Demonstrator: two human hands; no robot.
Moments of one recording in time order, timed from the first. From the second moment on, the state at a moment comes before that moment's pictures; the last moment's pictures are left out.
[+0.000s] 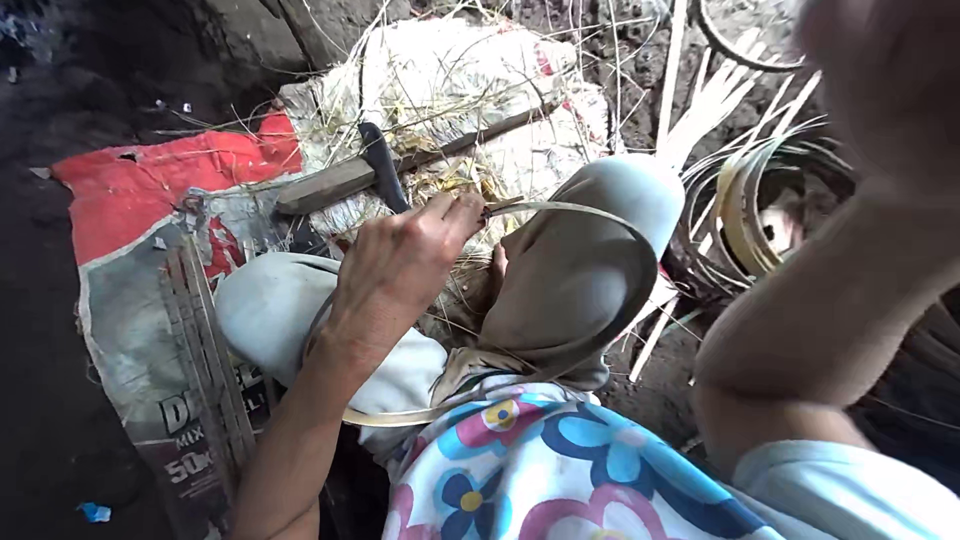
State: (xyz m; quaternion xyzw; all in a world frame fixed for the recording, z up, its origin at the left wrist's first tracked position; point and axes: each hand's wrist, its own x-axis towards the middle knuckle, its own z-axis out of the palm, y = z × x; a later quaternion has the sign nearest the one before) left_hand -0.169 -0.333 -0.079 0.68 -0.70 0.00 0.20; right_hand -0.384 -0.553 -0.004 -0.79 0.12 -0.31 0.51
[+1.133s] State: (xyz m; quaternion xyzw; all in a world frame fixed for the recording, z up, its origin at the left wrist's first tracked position) left_hand -0.133 -0.357 -0.052 0.60 -0.53 -0.50 0.34; right_hand -0.342 -0.520 -0.011 -0.83 0.05 -0.36 0.43
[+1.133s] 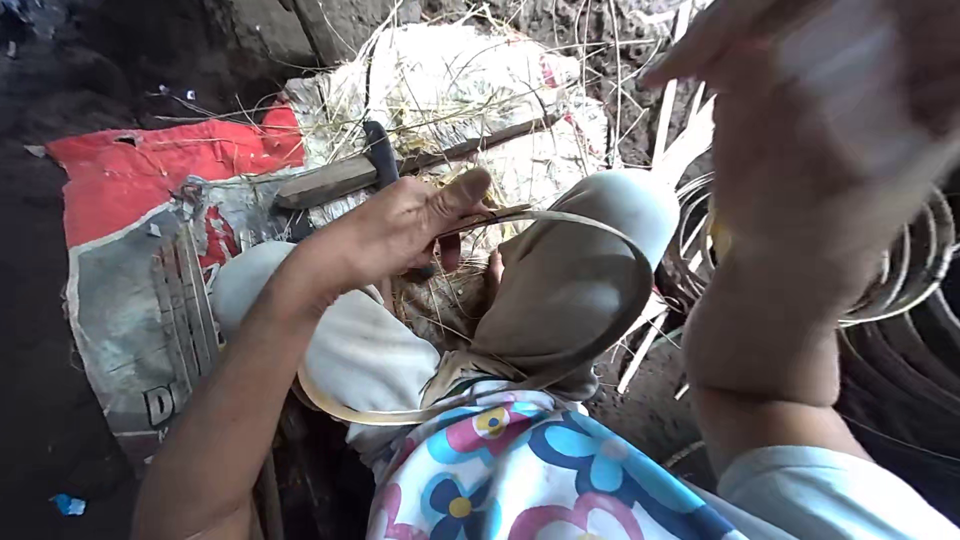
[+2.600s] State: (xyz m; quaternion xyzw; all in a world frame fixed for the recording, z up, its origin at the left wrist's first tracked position) left_hand -0.159 -0.306 -0.074 0.71 -0.62 -0.11 0.31; right_hand -0.255 -0.476 0.020 -0.97 0.00 -0.02 0.23
